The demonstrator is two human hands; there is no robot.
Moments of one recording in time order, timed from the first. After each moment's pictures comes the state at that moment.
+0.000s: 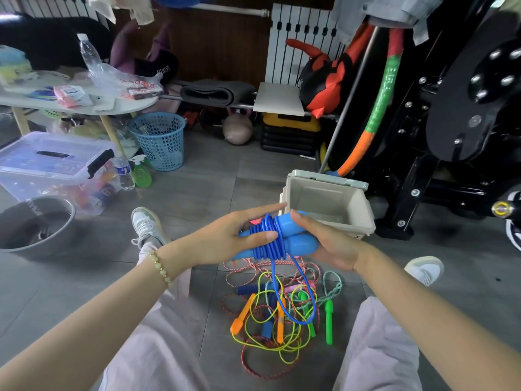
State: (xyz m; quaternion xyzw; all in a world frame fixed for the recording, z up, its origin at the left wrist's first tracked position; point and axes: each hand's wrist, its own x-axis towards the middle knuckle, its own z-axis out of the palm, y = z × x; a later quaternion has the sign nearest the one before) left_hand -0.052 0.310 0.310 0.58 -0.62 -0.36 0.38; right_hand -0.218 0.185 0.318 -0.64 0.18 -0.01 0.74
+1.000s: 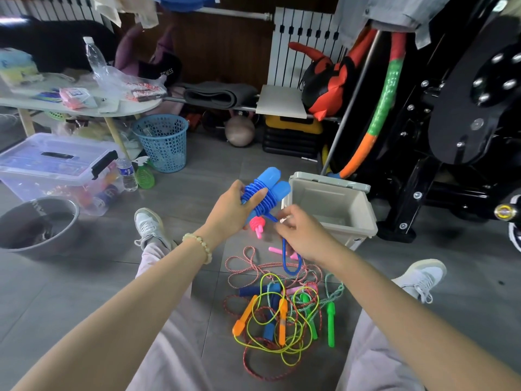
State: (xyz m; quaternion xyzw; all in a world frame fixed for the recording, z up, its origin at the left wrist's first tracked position) left_hand -0.033 0.260 0.290 0.78 -0.38 -0.22 0.45; right_hand -0.185 0.201 0.311 -0.81 0.35 -0.09 0.47
